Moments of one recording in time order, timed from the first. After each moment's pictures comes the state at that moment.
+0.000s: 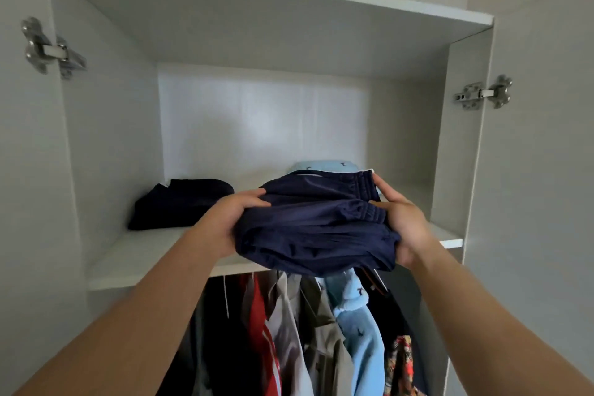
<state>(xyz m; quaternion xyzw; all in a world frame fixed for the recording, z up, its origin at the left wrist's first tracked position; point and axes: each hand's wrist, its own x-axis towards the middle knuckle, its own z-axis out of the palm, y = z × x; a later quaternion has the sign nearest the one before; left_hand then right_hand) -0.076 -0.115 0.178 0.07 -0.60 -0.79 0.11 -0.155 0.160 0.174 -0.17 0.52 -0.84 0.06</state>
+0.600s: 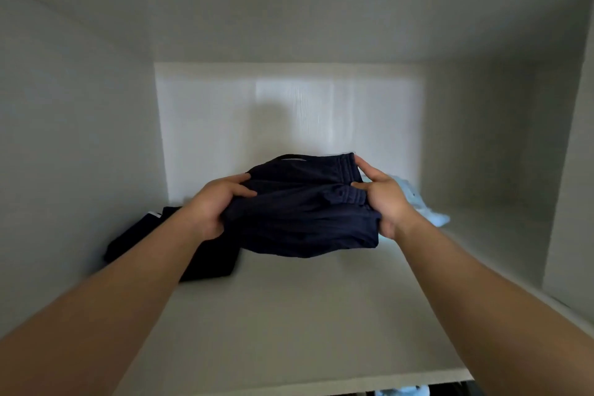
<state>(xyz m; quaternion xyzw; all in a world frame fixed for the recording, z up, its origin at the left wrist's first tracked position) -0.260 -0.212 0.239 0.13 -0.65 -0.73 0.19 -0.408 0.040 0.227 -0.26 0.56 -0.78 0.11</state>
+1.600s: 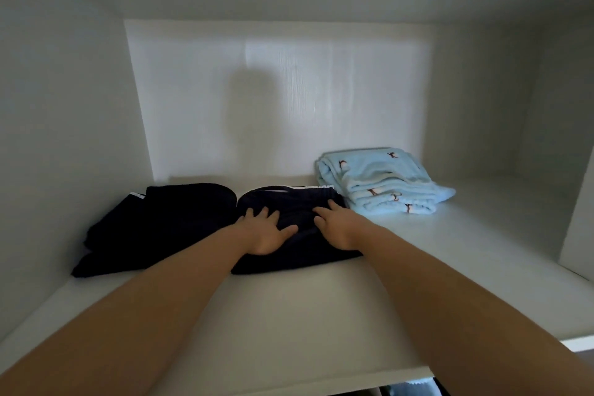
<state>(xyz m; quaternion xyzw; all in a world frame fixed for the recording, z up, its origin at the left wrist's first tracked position) -0.361 -0.218 0.130 0.16 -0.99 -0.02 -0.05 -0.441 -0.031 0.131 -0.33 0.94 -0.11 0.00</state>
